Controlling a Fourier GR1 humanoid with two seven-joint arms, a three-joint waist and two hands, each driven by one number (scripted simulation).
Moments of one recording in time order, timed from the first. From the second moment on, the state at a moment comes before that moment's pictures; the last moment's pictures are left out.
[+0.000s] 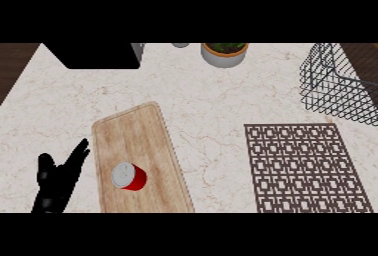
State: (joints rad) left arm 0.12 0.18 0.06 -1.46 0.02 -0.06 0.25; right arm -0.86 -0.34 -0.30 -1.66 0.79 0.11 0.88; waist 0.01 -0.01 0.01
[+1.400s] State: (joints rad) left arm 0.09 0.16 0.06 -1.45 -0.01 -0.06 0.28; right arm -0.88 -0.55 -0.59 -0.79 0.53 -0.18 0.22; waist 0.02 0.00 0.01
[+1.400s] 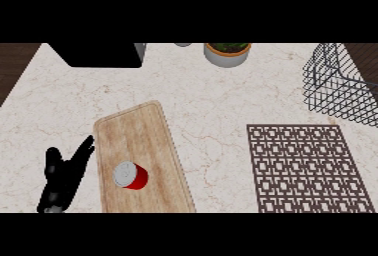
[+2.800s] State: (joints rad) left arm 0.13 0.15 0.08 -1.48 -0.01 -0.07 0.29; right arm -0.77 -0.86 -0.67 -0.57 0.48 -0.23 0.06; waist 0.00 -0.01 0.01
